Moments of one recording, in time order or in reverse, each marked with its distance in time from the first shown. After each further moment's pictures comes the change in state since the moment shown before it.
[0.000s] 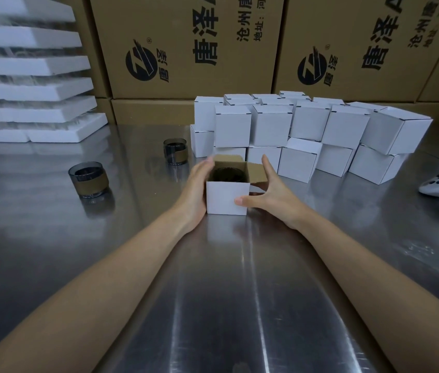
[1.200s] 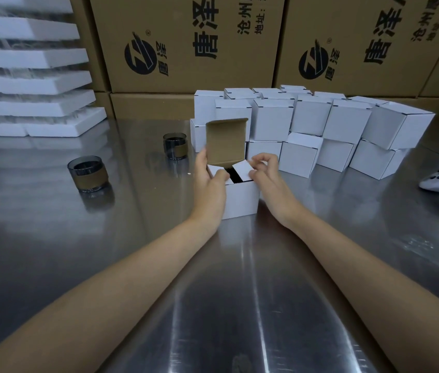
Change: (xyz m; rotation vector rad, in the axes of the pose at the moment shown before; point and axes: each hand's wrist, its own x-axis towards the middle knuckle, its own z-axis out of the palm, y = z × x) left_hand -0.015 -0.017 0.025 0.162 0.163 0.391; right_hand -0.009 -0.010 0.016 0.067 0.100 -0.149
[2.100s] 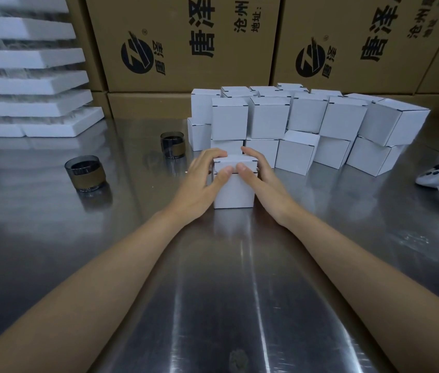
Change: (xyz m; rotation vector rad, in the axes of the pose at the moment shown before) left_hand 0.028 -0.011 -0.040 0.599 -0.398 0.413; right_hand -0.005 -0.006 0.004 0.012 -0.013 -0.007
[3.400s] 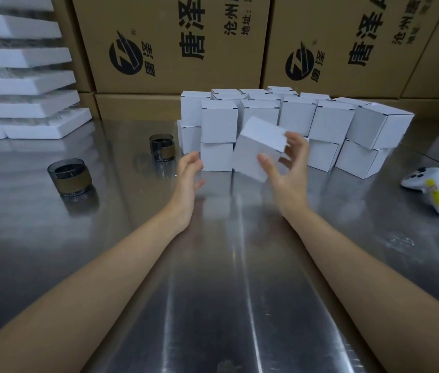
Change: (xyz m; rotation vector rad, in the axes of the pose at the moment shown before) left_hand 0.009 0.017 0.015 -0.724 0.277 -0.489; right_hand 0.008 0.007 -0.034 -0.019 0.515 -0.335
